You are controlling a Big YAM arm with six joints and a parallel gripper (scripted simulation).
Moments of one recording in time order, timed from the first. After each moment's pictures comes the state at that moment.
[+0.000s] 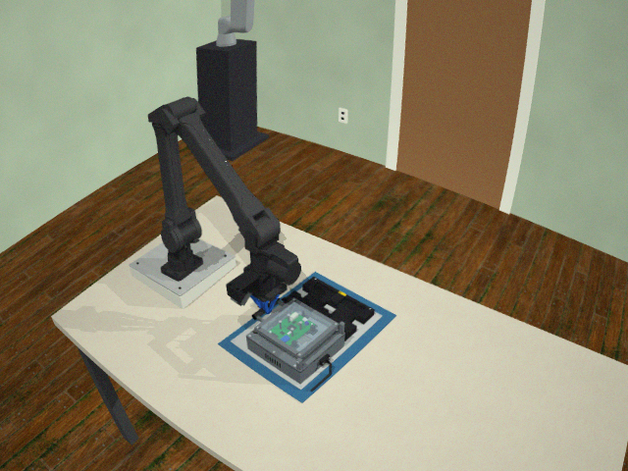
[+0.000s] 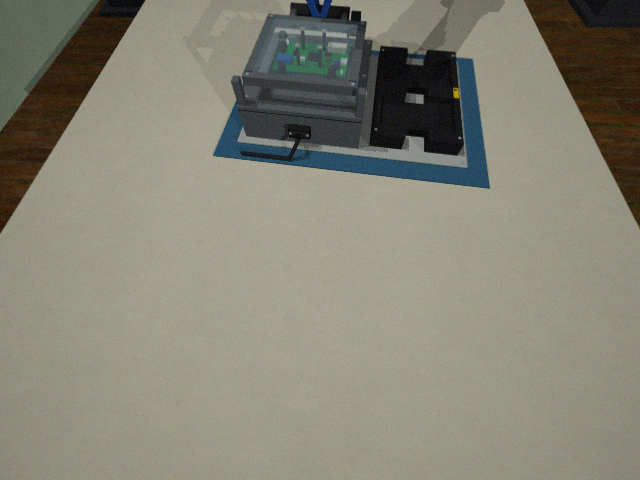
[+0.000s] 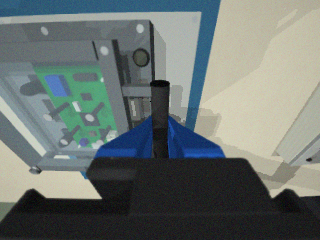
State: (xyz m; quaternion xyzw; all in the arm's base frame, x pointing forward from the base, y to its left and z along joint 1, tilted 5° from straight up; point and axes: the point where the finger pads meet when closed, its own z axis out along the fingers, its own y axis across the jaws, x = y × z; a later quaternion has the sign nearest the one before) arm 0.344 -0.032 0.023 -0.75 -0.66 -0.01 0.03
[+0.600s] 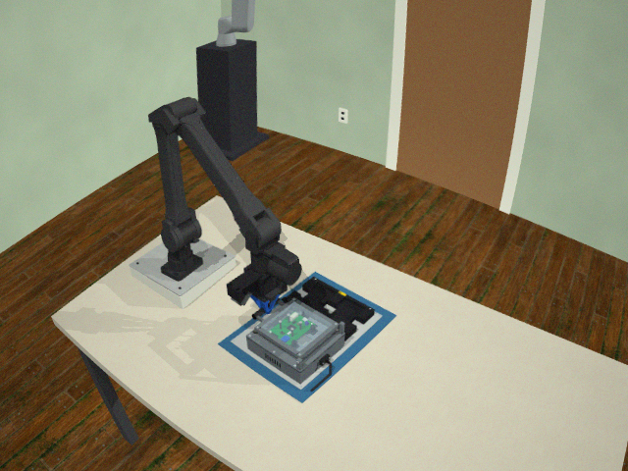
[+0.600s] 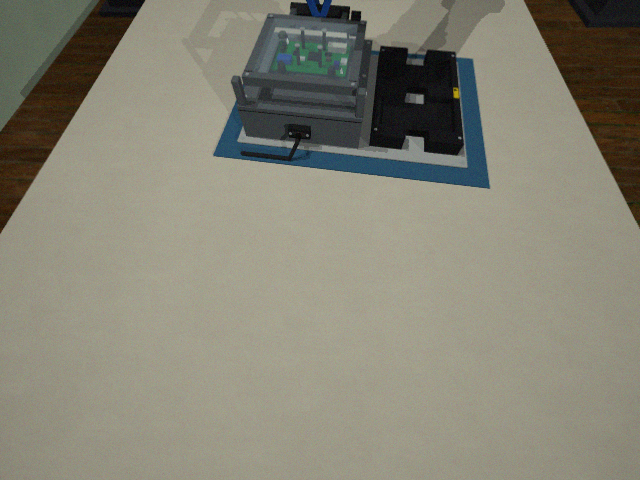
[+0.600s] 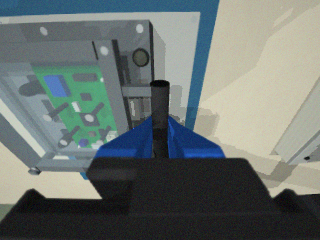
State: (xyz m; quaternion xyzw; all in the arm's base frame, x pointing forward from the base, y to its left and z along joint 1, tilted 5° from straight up) arm 0.344 -0.032 0.024 -0.75 -0.66 -0.01 0.04
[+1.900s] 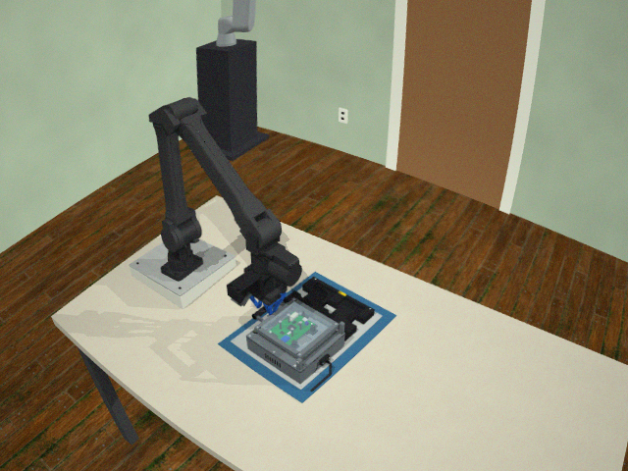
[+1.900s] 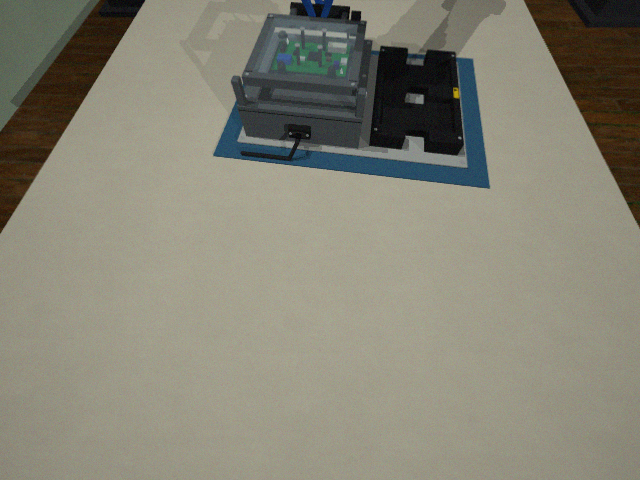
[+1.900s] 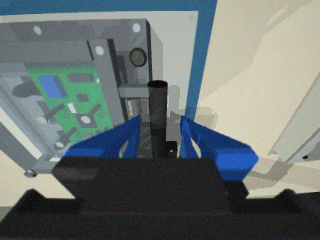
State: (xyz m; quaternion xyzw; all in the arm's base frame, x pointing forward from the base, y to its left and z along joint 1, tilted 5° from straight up) arm 0.342 -0.031 0.022 -0.75 -0.66 0.00 0.04
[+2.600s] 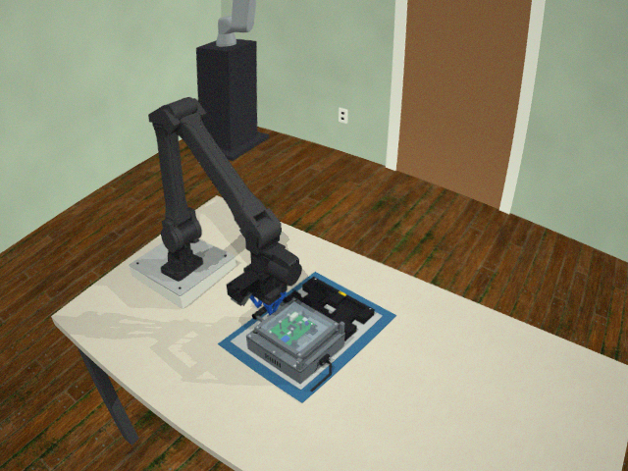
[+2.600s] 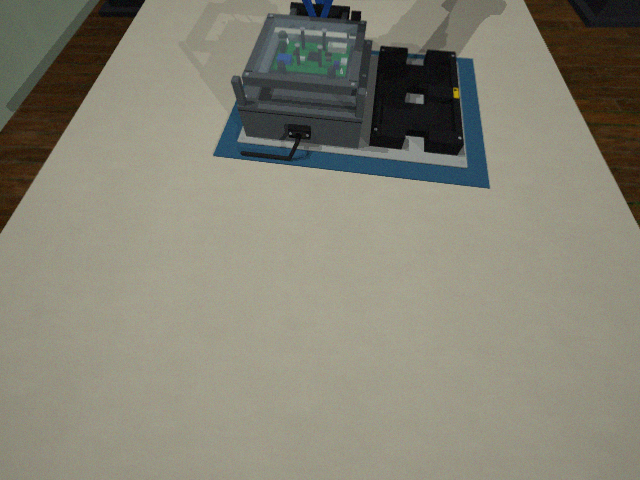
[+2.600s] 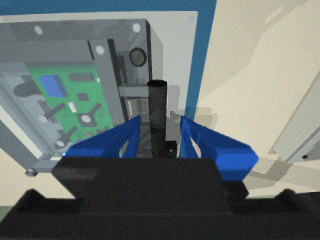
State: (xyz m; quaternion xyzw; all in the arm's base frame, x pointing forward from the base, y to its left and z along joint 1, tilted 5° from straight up) arm 0.342 -0.031 0.023 -0.75 -0.66 0.00 0.04
